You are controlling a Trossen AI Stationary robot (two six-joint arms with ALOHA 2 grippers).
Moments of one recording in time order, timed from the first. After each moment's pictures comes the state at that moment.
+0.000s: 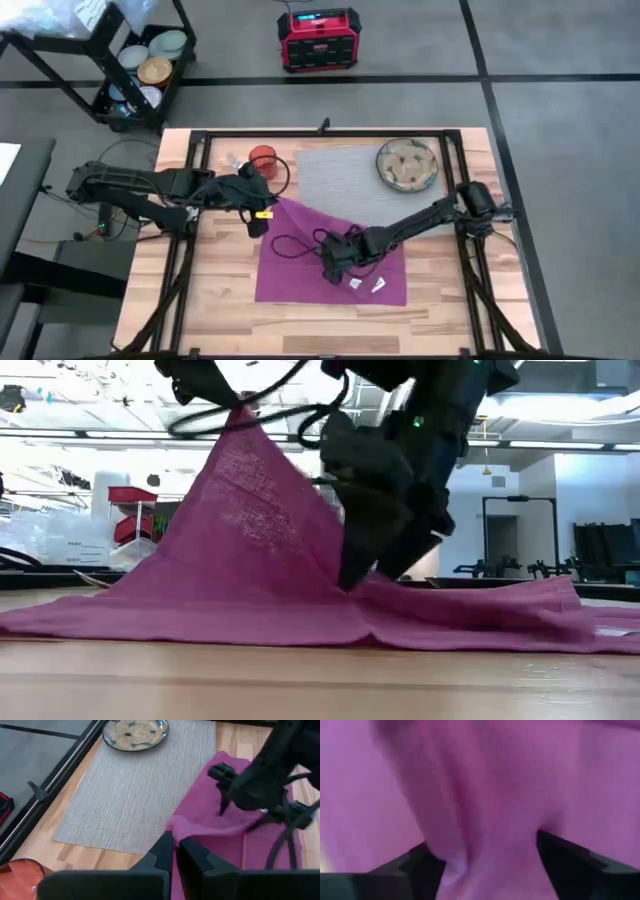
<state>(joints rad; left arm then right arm) -0.10 1.08 1.04 -0.67 -0.35 -0.22 0.29 1.96 1.33 -0.53 0.28 0.81</state>
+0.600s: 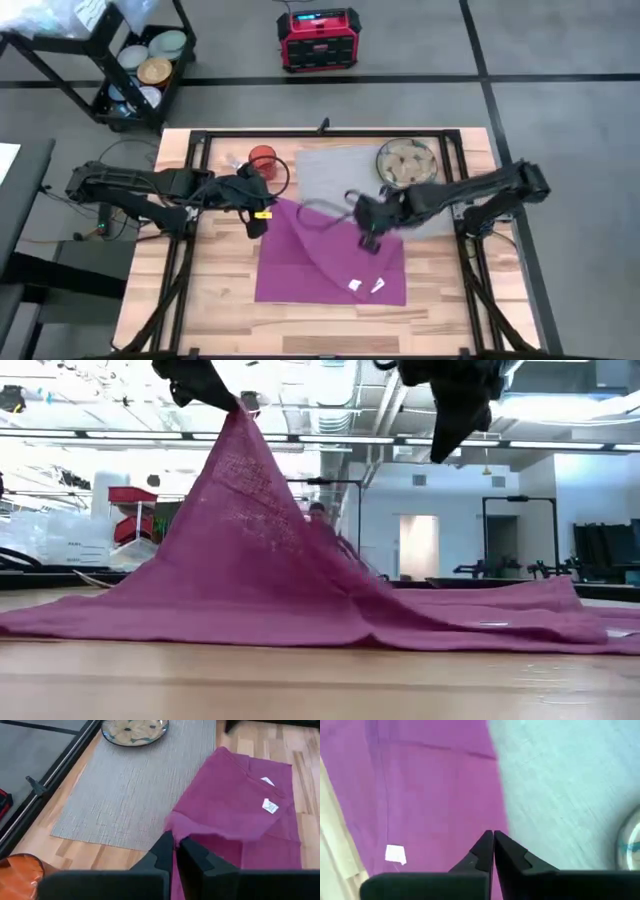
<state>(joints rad) -0.10 1.08 1.04 -0.68 -0.33 -0.23 0.13 1.49 1.33 -0.98 0.19 0.55</state>
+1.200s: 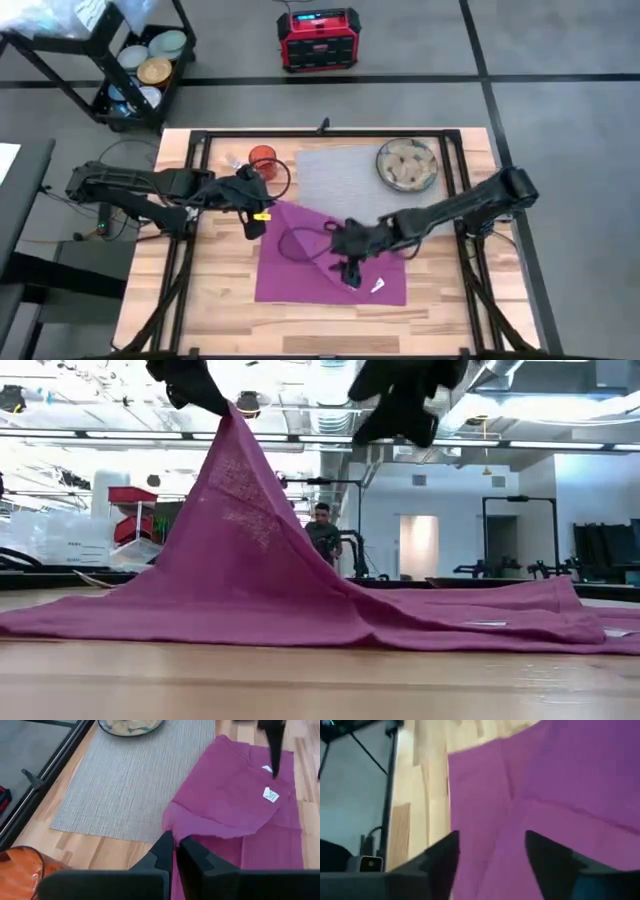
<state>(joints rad) -0.10 1.08 1.04 -0.73 -0.32 -0.22 0.29 1.72 1.20 -0.31 0.07 0.50</state>
